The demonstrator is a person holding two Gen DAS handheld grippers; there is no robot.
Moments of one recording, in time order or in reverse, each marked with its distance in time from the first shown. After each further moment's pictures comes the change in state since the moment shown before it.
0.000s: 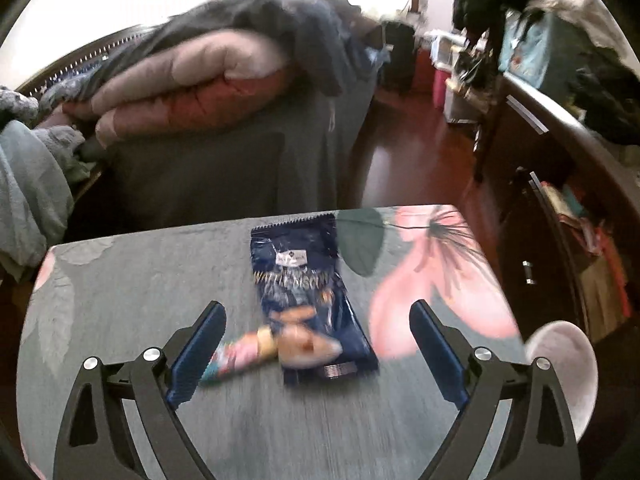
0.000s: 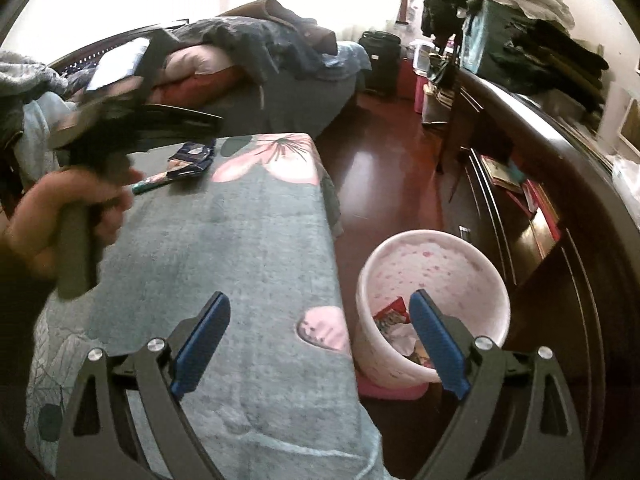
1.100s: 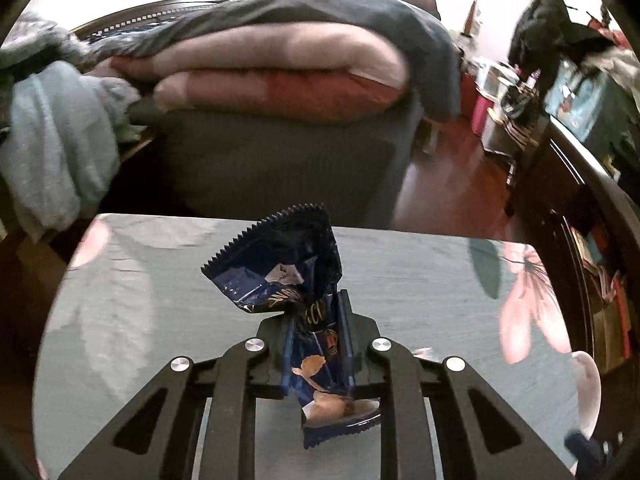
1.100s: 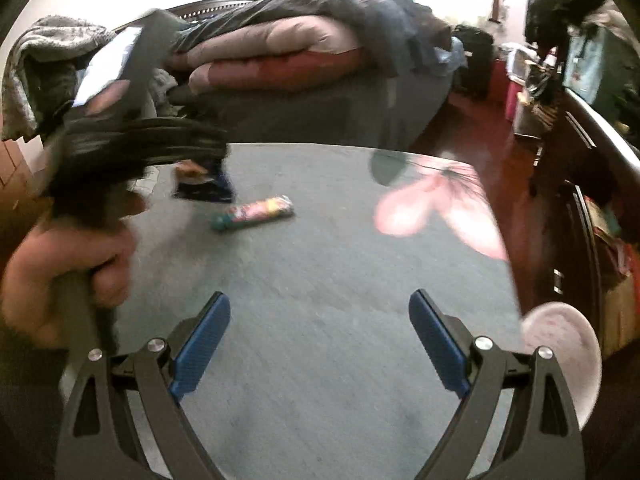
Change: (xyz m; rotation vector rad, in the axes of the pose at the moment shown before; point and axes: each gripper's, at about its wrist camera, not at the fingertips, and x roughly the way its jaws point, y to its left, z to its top) left arm -0.019 0.144 -0.005 -0.167 -0.027 0.035; right arm 0.085 0.148 0.088 -0.167 0.074 0.248
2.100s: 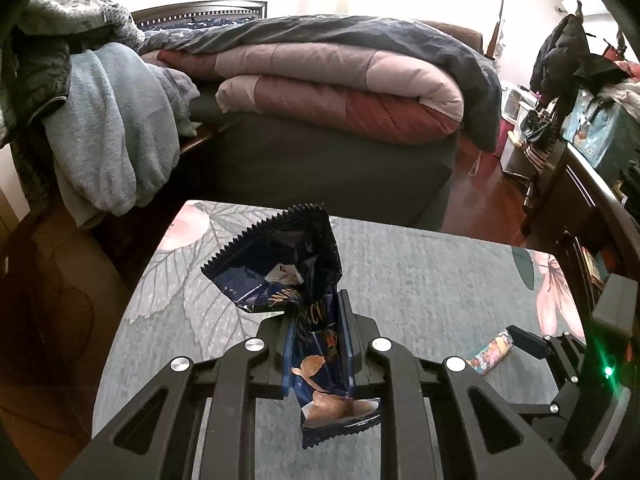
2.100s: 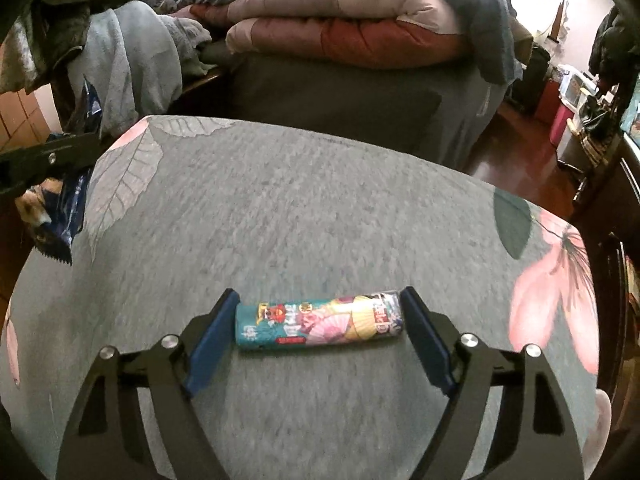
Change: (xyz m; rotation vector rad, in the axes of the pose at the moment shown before) left arm -0.044 0.091 -0.018 -0.055 -0.039 0.036; right arm 0.091 0.058 0.041 -0.142 0.087 0.054
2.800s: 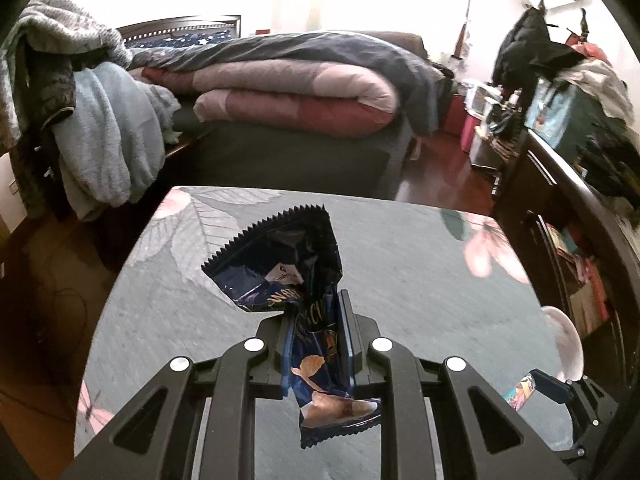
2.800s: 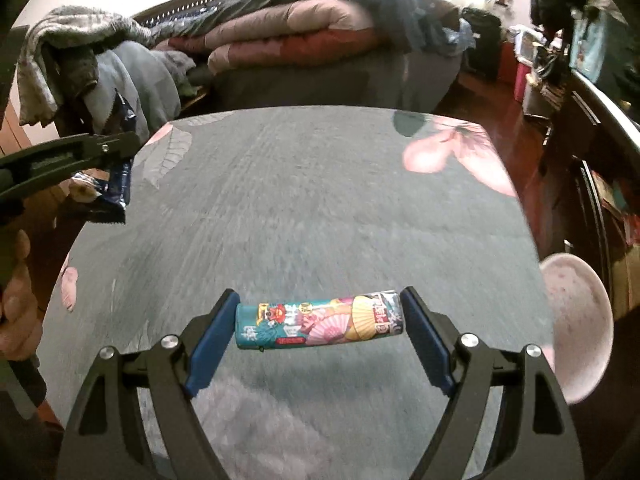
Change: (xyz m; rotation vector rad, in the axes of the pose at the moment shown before) left arm -0.087 -0.048 -0.061 0.061 -0.042 -0.078; right arm -0.145 -0.018 -0.128 0.190 -0.050 -0.016
